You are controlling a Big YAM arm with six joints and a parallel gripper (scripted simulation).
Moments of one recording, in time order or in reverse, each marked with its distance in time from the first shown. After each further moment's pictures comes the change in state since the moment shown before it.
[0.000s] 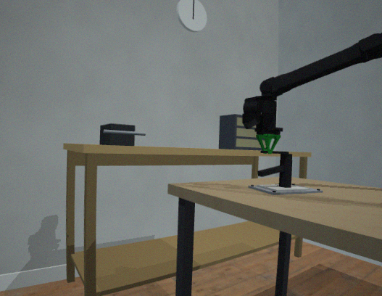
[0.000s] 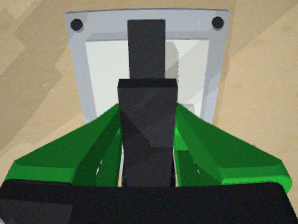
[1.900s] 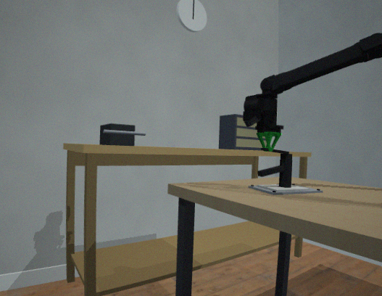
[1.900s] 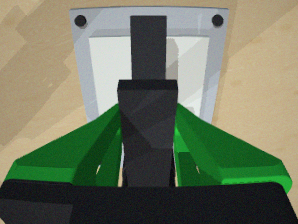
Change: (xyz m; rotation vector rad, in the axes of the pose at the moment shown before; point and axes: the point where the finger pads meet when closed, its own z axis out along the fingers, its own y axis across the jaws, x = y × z) arm 0.002 0.001 -0.009 -0.008 -0.007 -0.009
